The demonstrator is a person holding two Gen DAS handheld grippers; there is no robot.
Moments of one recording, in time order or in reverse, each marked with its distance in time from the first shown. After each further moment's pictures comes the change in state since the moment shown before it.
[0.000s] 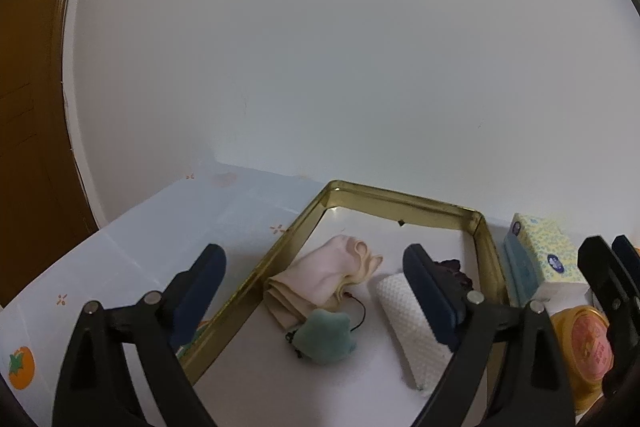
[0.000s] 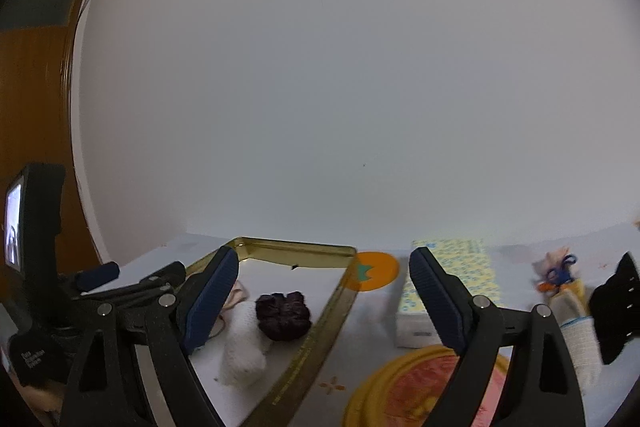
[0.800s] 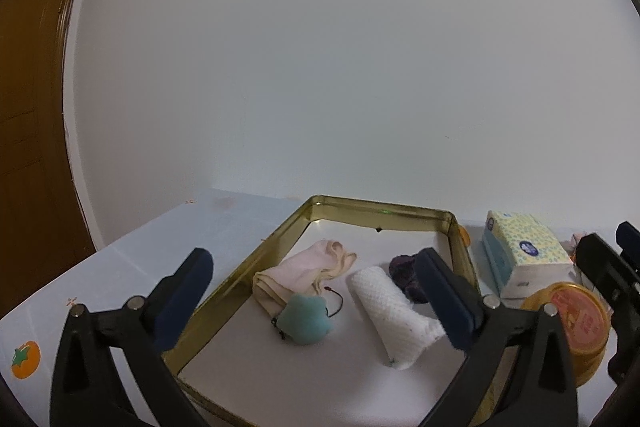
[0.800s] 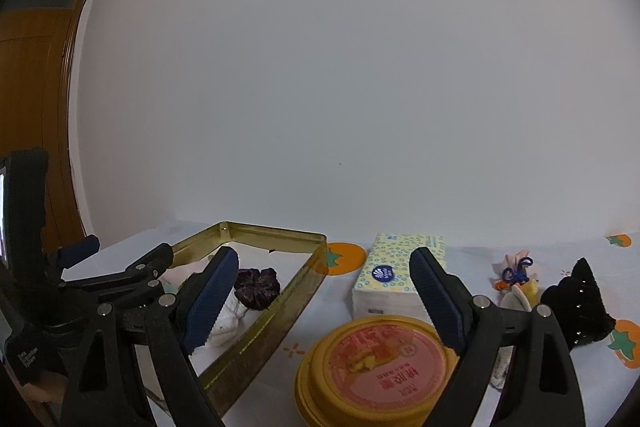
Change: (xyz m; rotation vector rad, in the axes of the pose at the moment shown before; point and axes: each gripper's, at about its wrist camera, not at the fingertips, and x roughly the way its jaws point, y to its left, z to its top) left arm -0.038 -0.016 -0.022 0.062 -0.121 -0.015; right arm -0.045 -0.017 0.000 -0.054 0.008 -0.043
